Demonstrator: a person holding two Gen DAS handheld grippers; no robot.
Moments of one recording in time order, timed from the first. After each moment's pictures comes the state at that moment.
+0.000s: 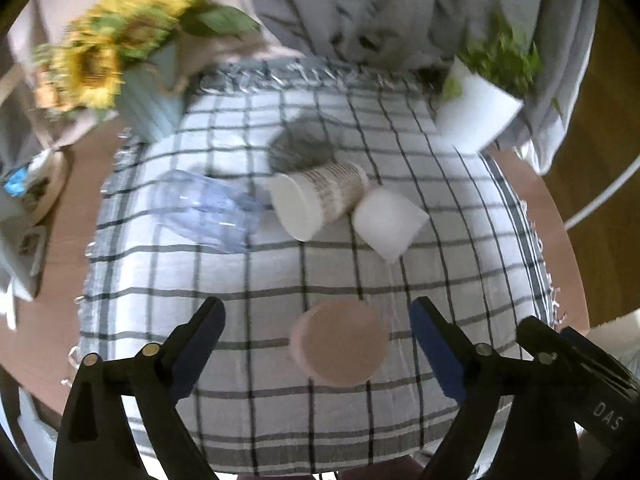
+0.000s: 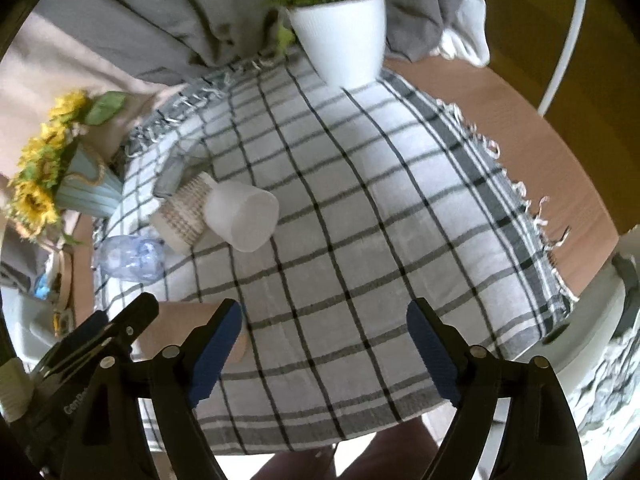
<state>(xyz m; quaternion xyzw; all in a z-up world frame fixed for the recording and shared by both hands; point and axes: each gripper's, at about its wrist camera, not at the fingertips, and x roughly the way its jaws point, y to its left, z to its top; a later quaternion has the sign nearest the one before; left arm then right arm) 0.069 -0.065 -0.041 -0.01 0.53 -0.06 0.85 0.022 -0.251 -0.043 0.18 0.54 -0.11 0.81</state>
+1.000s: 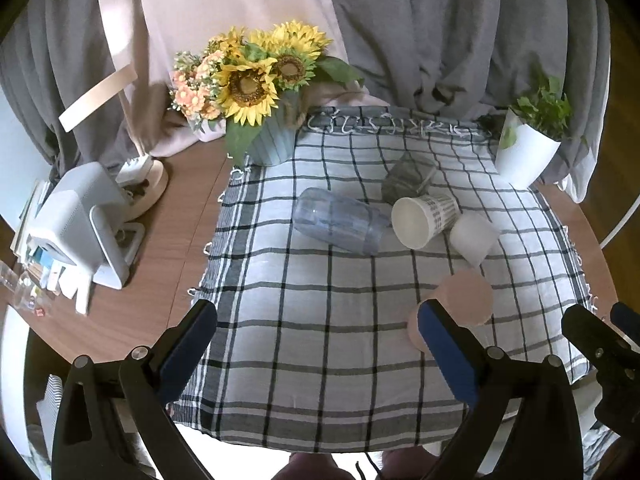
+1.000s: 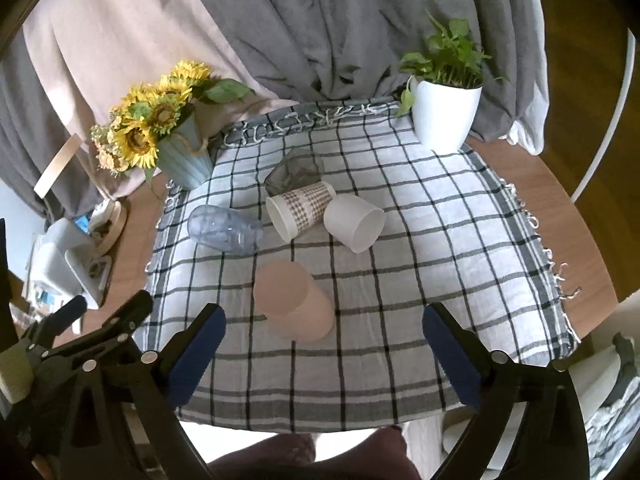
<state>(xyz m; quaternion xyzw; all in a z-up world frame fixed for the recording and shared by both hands) 0.007 0.034 0.001 0.02 0.46 0.02 0.89 -0.021 -0.141 0.012 0.08 0.47 -0.03 0.88</state>
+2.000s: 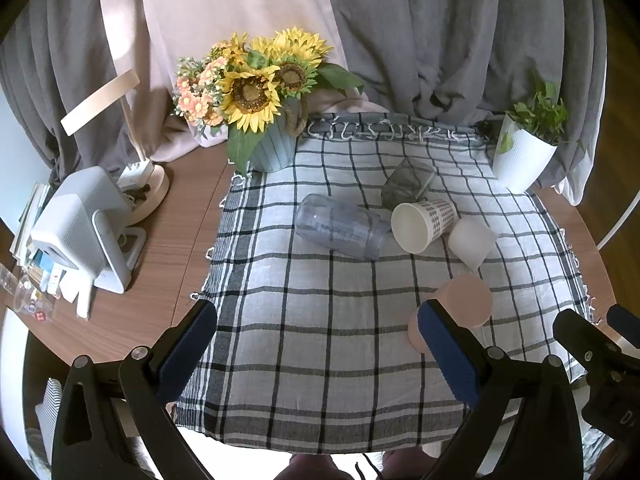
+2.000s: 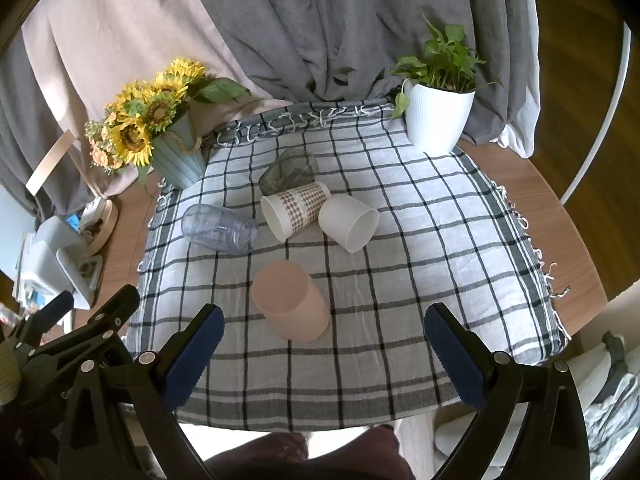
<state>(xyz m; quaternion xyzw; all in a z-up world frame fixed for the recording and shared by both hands) 0.006 0.038 0.007 0.02 0.45 0.01 0.89 -0.022 -0.133 0.015 0.08 0.47 -0.05 0.88</state>
